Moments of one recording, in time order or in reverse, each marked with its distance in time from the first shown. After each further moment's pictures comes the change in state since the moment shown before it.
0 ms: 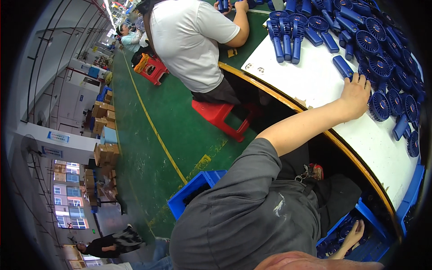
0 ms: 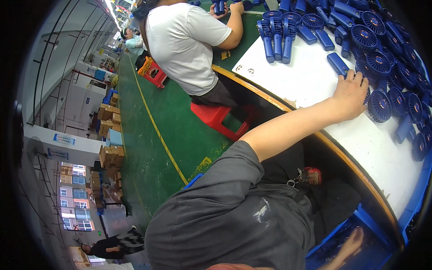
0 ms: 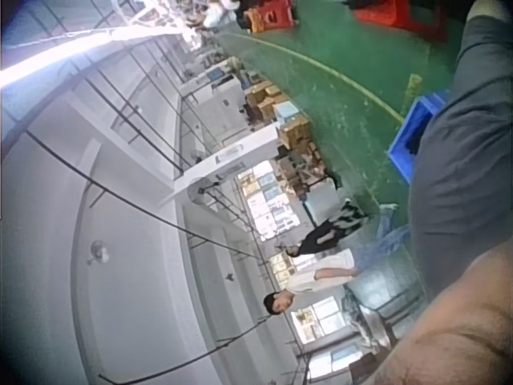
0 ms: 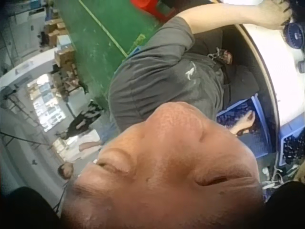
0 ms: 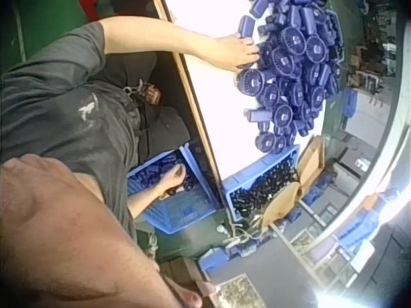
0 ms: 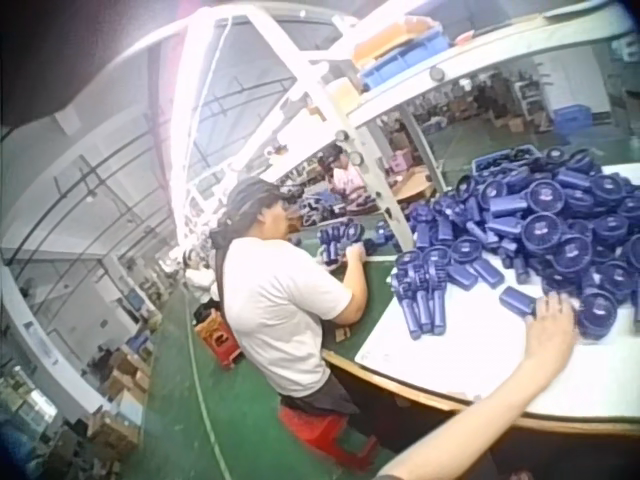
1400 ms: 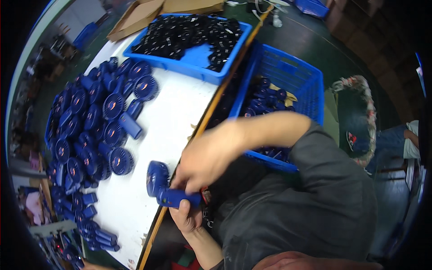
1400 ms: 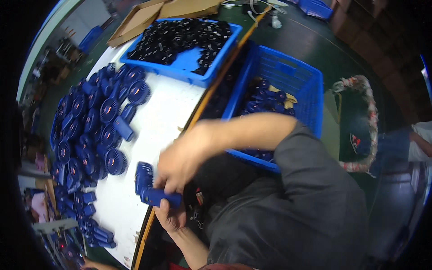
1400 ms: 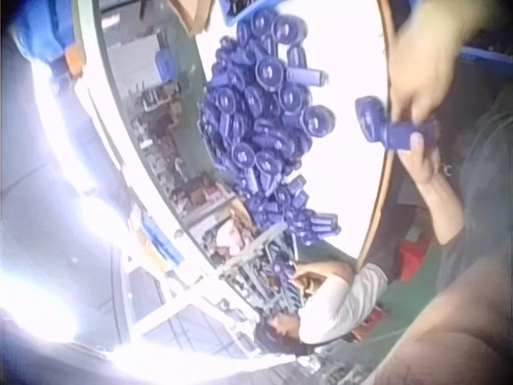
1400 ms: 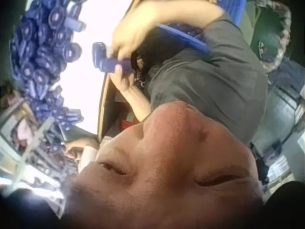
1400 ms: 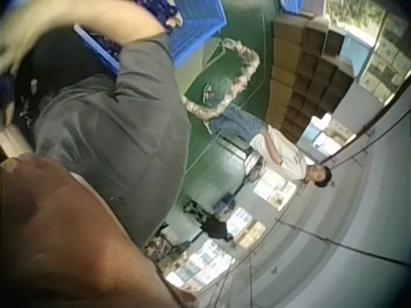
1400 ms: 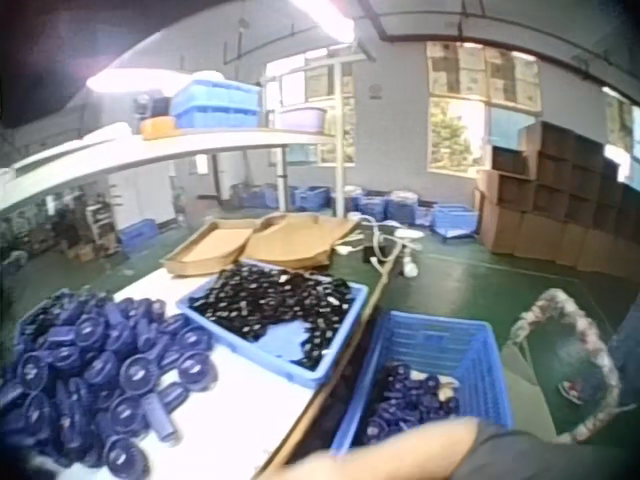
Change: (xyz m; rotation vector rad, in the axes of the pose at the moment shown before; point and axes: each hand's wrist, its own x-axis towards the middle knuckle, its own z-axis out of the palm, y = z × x) left_hand -0.140 0.114 -0.021 -2.019 -0.770 -0.231; right_hand 0.041 -0.335 -0.041 -0.085 -0.661 -0.622
